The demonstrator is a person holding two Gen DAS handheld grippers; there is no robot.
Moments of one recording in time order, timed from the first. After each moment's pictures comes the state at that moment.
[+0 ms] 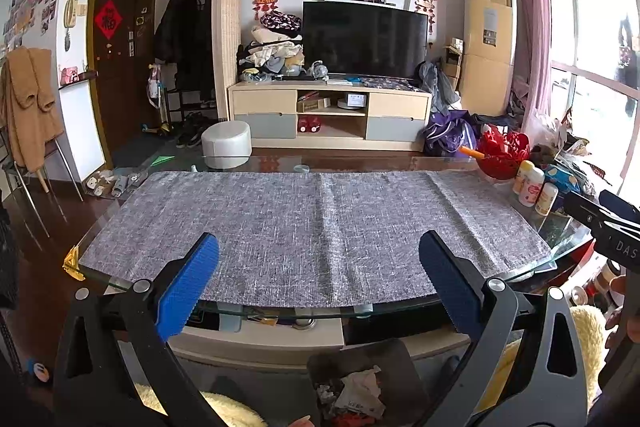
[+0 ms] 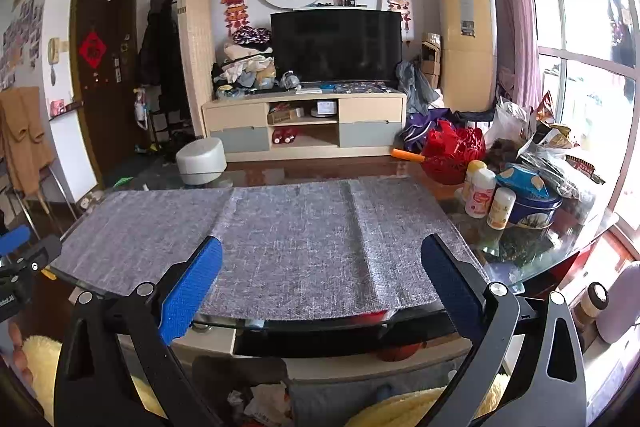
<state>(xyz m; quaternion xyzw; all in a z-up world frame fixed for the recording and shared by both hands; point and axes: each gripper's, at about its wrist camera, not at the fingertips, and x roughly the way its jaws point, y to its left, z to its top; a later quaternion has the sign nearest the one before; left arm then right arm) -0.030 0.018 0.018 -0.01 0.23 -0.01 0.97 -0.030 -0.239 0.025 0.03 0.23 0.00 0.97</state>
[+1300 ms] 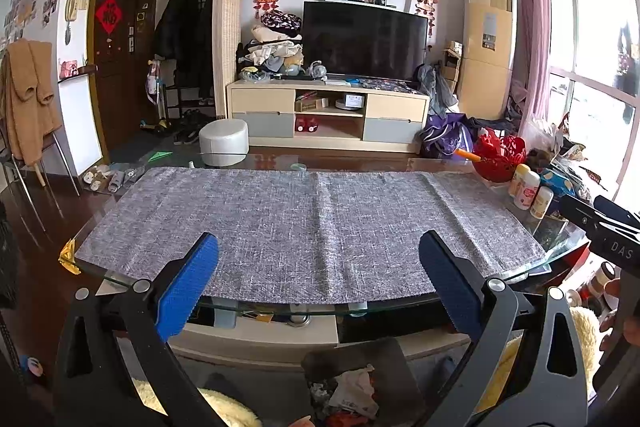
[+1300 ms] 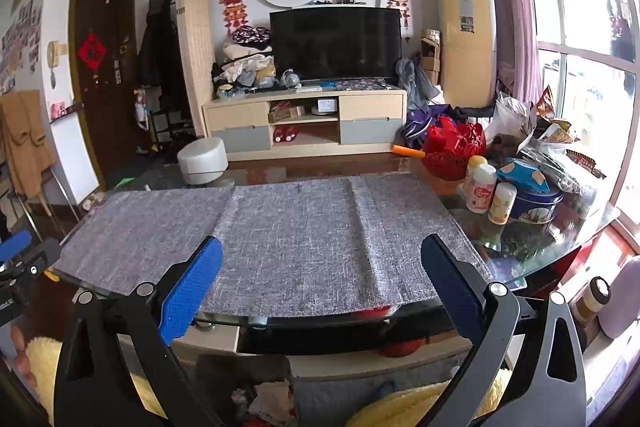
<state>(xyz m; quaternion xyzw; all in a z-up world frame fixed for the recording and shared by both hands) -0.038 0.013 0.017 -0.01 0.23 -0.01 0.97 -0.036 -0.235 0.028 0.04 0.23 0.00 0.97</state>
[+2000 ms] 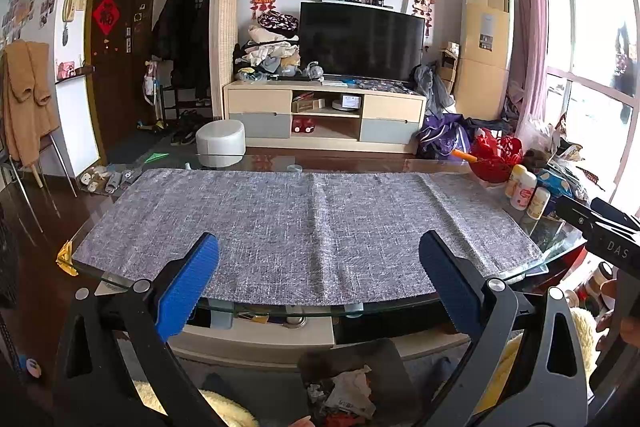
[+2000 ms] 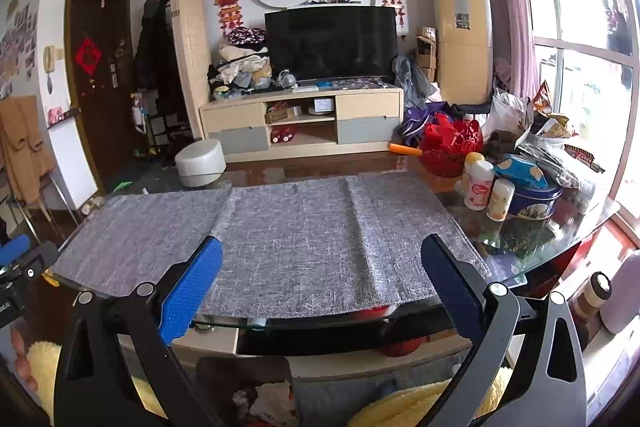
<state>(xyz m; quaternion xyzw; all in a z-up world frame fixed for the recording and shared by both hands) -0.040 -0.001 0.018 -0.02 0.23 -0.02 0.97 -0.037 -0.233 0.026 0.05 0.23 -0.01 0.97</state>
